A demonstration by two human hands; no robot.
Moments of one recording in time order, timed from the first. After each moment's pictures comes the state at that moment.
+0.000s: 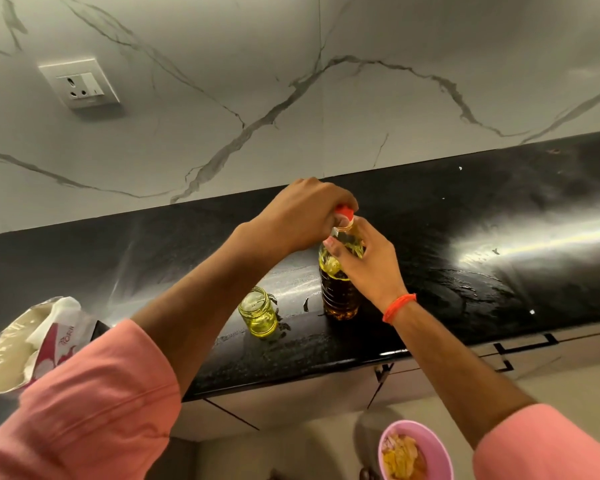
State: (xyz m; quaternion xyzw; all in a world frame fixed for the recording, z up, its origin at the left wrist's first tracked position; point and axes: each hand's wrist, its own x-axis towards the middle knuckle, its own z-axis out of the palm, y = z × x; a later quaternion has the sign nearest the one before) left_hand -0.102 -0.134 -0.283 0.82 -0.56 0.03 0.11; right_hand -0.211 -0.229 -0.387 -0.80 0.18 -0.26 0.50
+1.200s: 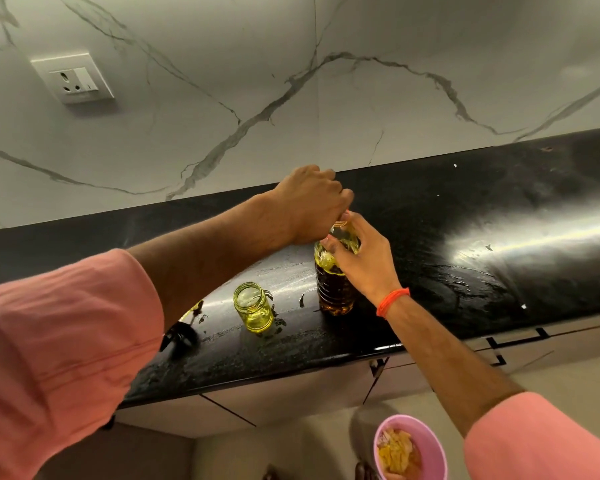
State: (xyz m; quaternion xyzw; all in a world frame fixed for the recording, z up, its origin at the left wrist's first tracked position) left_hand -0.104 -0.148 -0.272 0.73 -0.63 0.18 -0.21; right_hand -0.211 -0.232 -0.392 -0.81 0.18 -0.27 0.49
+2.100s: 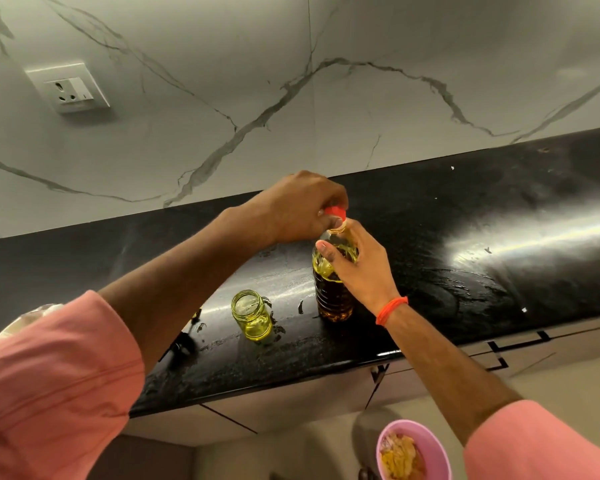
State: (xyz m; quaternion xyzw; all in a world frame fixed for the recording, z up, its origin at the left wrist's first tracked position) left_hand -0.099 -0.136 -0.261 0.80 -0.59 -0.01 0.08; right_hand -0.213 -0.232 -0.394 -0.81 0.15 -0.28 0.50
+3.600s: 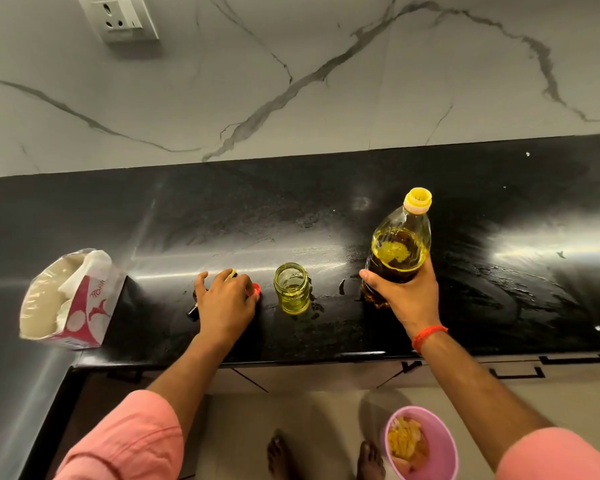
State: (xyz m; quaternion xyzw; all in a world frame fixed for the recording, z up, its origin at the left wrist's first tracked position) left_hand -0.071 0.066 -0.495 0.98 -0.19 0.01 0.07; right_hand -0.204 -0.220 -0.500 -0.72 0.28 -0.29 0.57
